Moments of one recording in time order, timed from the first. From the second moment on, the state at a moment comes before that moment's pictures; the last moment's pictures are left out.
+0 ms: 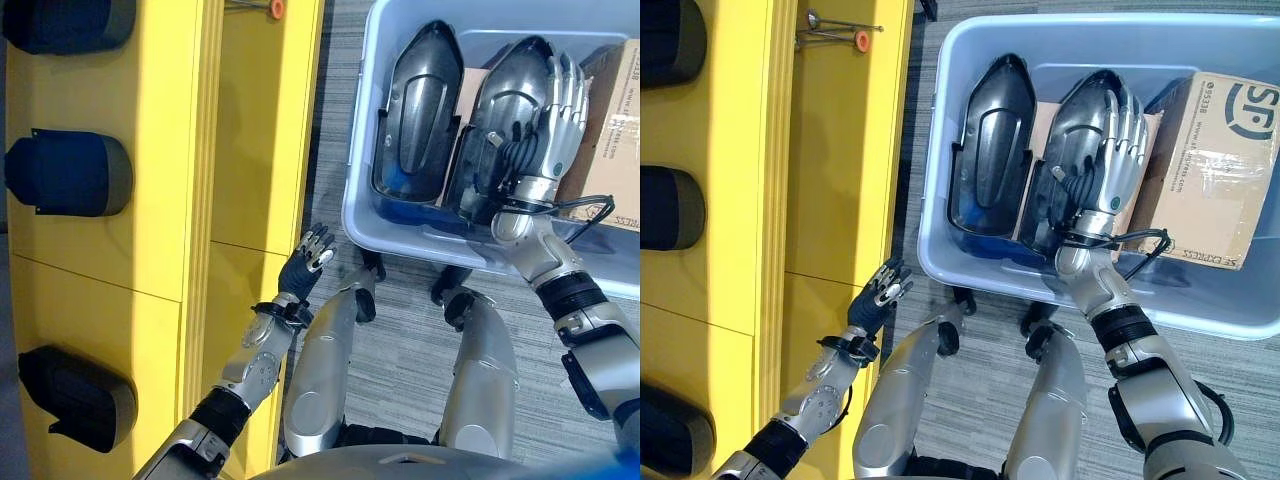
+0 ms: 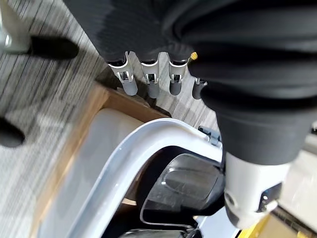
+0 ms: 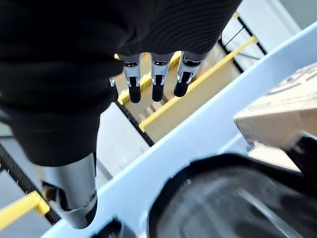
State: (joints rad) left arm -0.13 0.30 -0.44 0.28 -1.04 -0.21 -0.09; right arm -0.68 -0.56 0.35 0.55 -0.46 -0.05 -0.98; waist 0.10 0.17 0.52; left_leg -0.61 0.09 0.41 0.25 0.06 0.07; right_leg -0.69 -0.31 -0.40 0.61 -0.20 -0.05
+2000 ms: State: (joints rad) left arm -0.14 0.29 -0.45 0.35 -0.96 -0.20 -0.12; right arm -0.65 -0.47 0.27 0.60 -0.36 -0.03 -1.08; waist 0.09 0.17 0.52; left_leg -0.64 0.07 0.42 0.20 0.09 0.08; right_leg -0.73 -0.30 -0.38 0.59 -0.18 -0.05
